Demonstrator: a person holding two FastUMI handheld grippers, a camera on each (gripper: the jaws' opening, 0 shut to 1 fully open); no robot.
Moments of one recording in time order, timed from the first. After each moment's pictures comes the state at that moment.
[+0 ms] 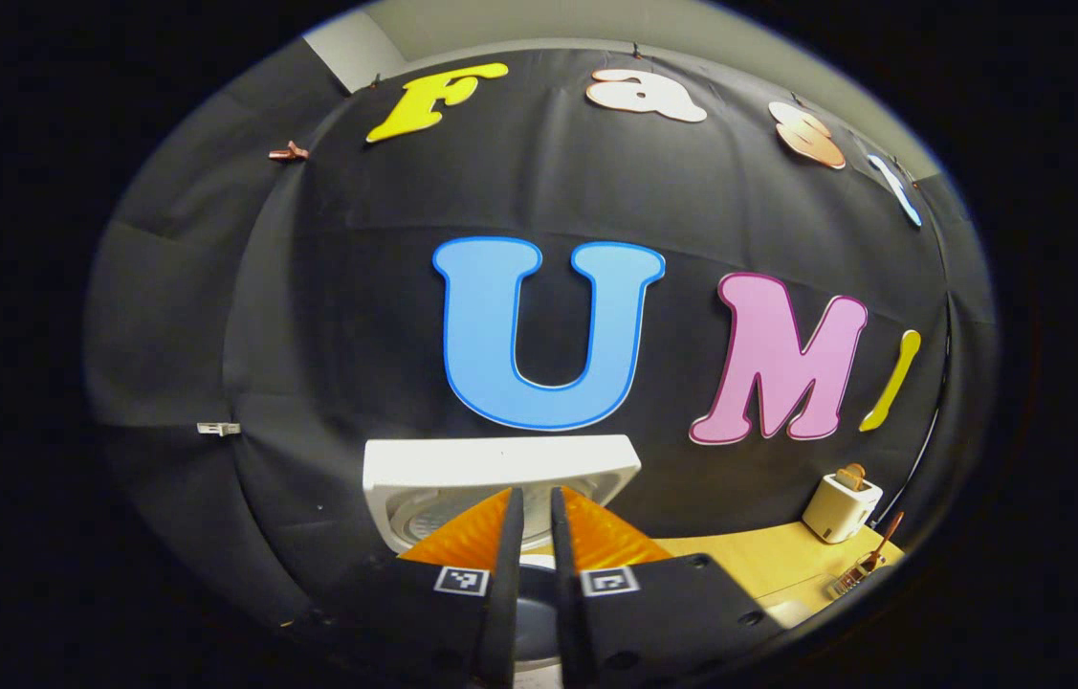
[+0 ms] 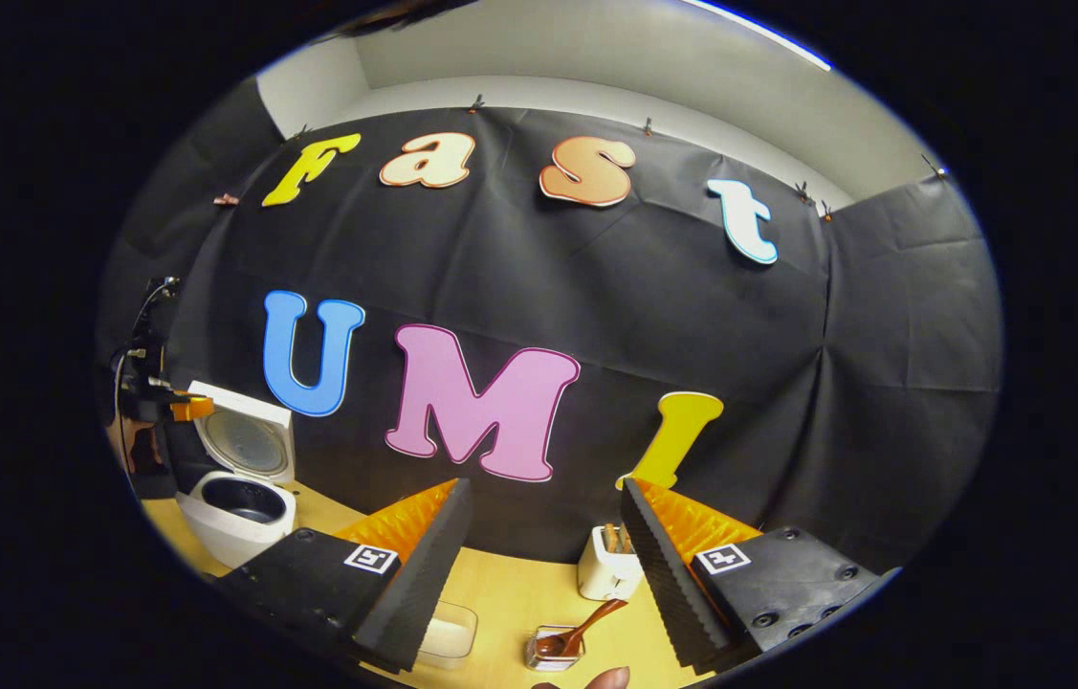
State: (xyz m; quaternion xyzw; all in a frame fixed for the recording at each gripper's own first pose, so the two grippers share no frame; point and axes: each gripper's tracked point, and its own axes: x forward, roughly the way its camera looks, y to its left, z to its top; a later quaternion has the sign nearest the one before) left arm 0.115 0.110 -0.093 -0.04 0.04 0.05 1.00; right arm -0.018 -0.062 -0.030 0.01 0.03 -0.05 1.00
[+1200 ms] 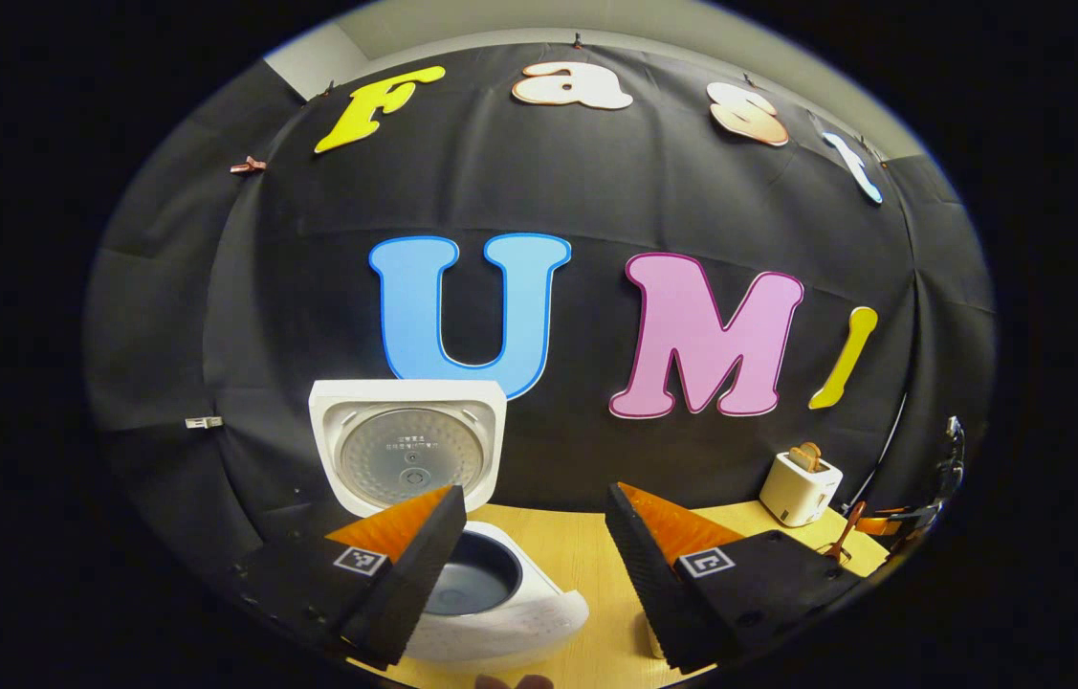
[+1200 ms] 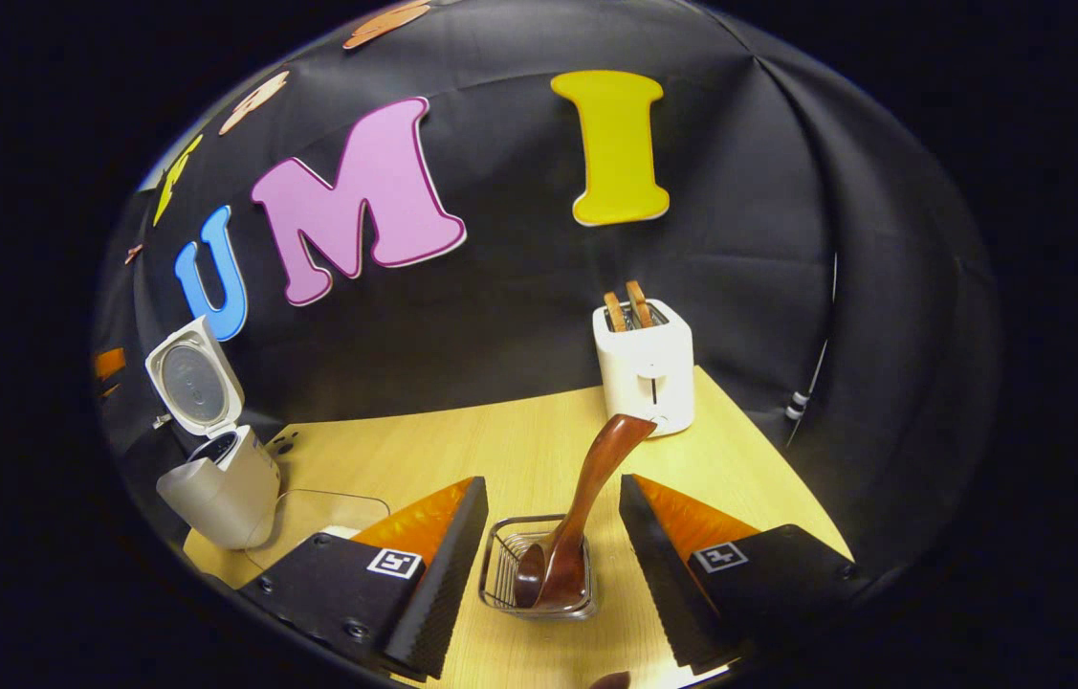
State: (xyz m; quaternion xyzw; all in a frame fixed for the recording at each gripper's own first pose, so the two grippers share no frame) left arm 0.076 0.005 -0.099 -0.01 0.09 0.02 1.00; right arm 0.050 -0.147 -0.399 0.22 0.28 -0.02 0.94
